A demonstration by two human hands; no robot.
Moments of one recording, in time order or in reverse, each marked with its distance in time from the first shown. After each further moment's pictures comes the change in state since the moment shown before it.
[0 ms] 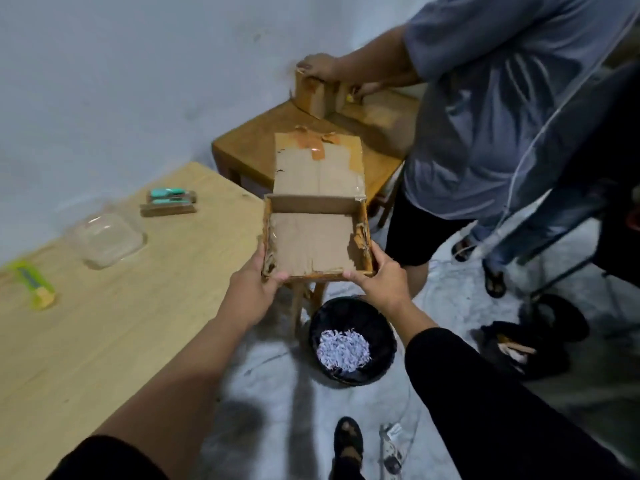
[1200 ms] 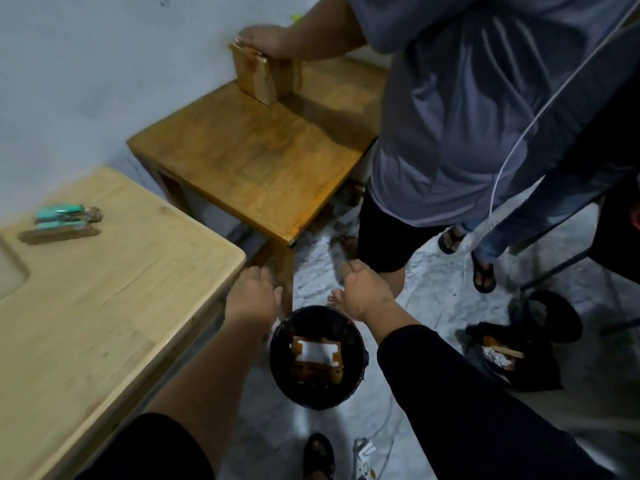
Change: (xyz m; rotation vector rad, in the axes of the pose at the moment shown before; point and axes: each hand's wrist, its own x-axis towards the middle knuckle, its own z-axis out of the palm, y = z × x) left_hand 0.113 0.065 0.142 0.646 -0.136 0.029; right_hand 0.130 0.068 -0.066 -0.877 -0.365 -0.134
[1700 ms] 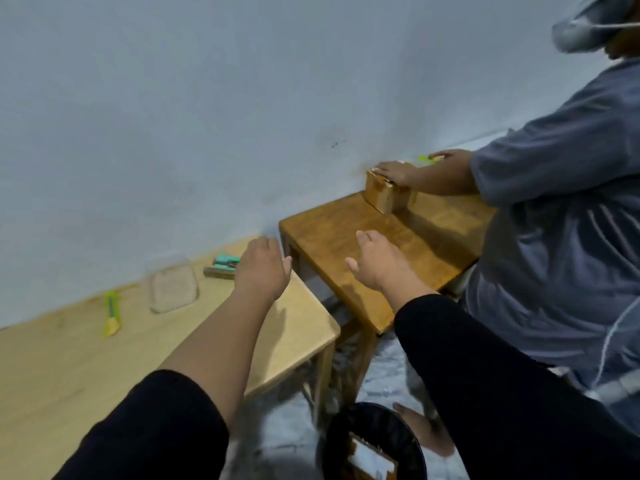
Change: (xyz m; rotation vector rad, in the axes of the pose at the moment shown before) left_hand -0.035 -0.089 -0.204 0.012 0.408 -0.356; right_hand 0.014 -0.152 -0.180 -0.042 0.355 -0.363
